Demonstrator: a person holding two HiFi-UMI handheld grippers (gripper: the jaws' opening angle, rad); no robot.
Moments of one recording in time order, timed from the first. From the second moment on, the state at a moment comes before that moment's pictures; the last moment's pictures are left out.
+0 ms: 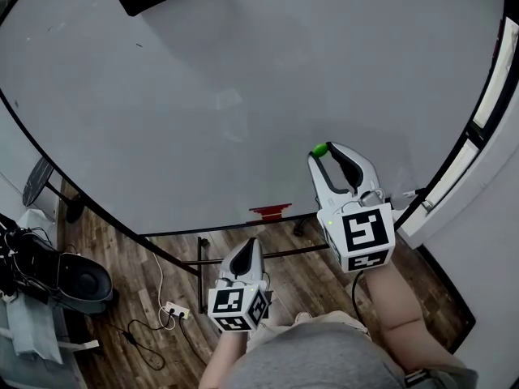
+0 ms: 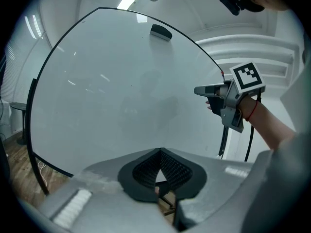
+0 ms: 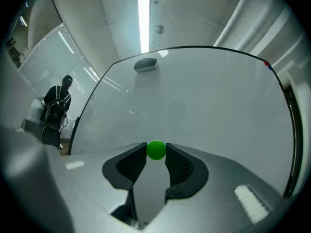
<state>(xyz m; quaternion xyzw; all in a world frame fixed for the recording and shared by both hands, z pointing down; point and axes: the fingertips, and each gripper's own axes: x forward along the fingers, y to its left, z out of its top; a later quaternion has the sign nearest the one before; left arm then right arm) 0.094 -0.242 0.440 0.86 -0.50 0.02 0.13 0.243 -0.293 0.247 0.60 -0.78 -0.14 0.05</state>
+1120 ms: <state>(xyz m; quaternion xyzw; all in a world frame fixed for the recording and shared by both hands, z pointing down) 0.114 -0.267 0.439 0.84 -0.52 0.01 0.13 0.270 -0.360 0.230 0.62 -0.77 -0.15 0.06</state>
